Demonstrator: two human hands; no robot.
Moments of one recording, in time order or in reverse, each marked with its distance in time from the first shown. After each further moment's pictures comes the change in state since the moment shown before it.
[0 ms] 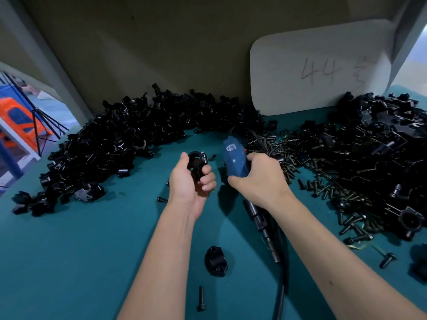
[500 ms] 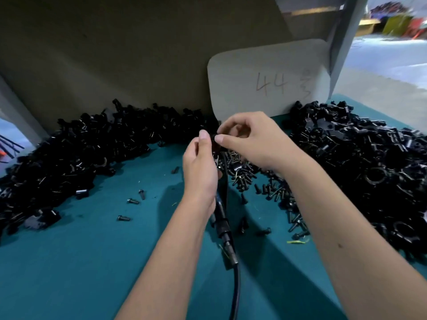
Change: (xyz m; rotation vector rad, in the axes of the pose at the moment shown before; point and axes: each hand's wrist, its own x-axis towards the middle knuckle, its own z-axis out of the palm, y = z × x) left_hand -0.019 -0.040 0.105 0.569 0.015 0.387; right_hand 0.012 -0.005 -0.118 0.172 0.040 -0.231
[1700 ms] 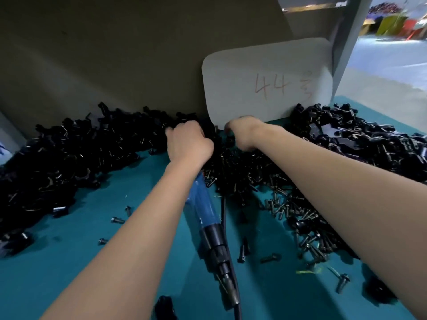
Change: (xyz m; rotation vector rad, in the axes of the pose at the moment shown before) left_hand 0.113 0.008 0.015 1.174 -0.090 0.235; right_hand 0.131 0.067 0.019 -0.841 -0.372 0.127
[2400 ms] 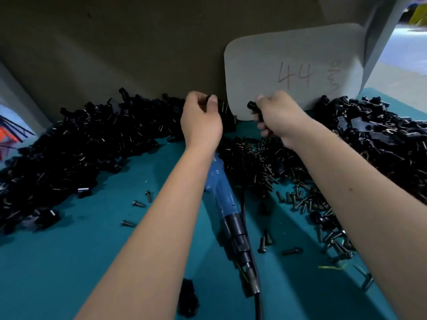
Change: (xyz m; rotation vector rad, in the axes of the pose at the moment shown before) left_hand 0.002 -0.008 -0.005 -0.831 0.314 -0.094; right_hand -0.030 -0.011 -0.004 1.215 0.276 0.228
